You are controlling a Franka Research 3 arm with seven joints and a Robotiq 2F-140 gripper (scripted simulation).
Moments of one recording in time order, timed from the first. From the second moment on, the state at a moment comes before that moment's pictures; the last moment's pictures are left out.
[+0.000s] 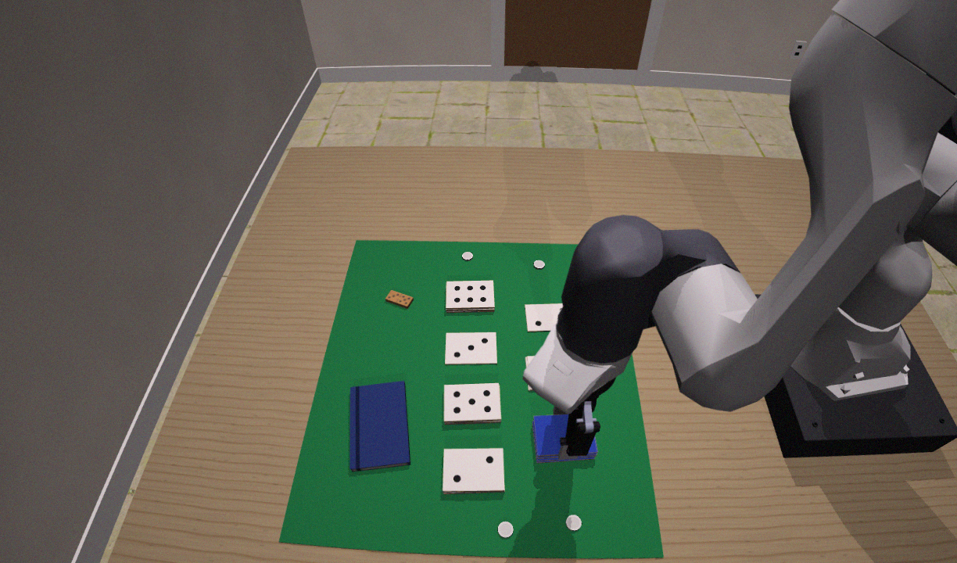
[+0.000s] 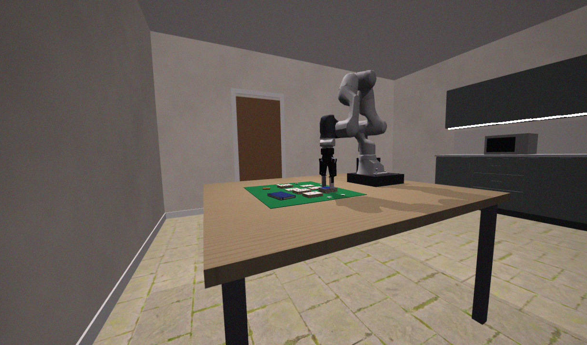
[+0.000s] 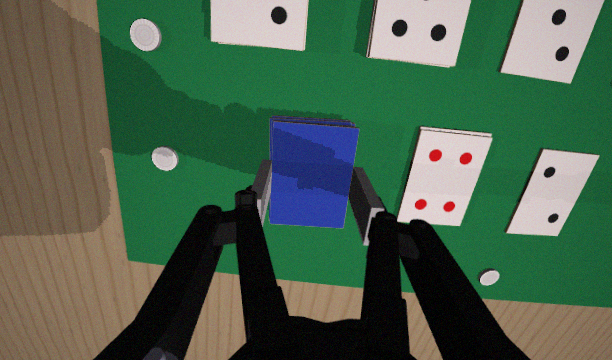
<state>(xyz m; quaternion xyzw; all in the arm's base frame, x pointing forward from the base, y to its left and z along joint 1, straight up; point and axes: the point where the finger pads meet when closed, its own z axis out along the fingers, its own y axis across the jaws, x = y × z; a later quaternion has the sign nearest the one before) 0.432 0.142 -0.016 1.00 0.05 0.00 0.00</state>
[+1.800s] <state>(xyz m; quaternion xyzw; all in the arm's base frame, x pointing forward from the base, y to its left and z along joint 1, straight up) 0.435 0.143 0.024 1.00 0.06 0.00 0.00</state>
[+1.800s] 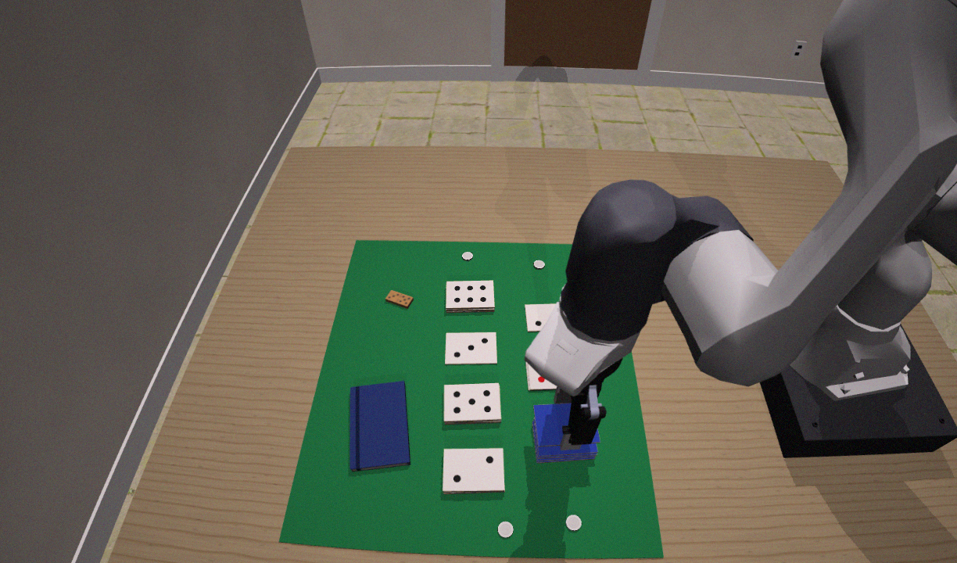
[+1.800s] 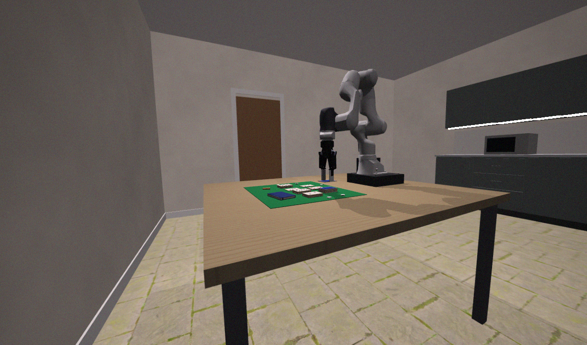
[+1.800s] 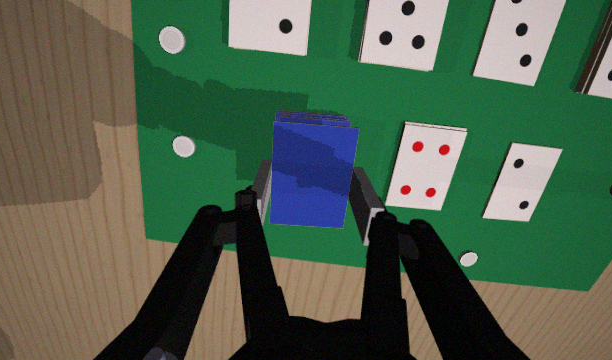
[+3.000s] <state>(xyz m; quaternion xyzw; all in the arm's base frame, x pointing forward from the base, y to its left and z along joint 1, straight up) 0.435 0.110 0.024 1.00 0.03 0.00 0.00</state>
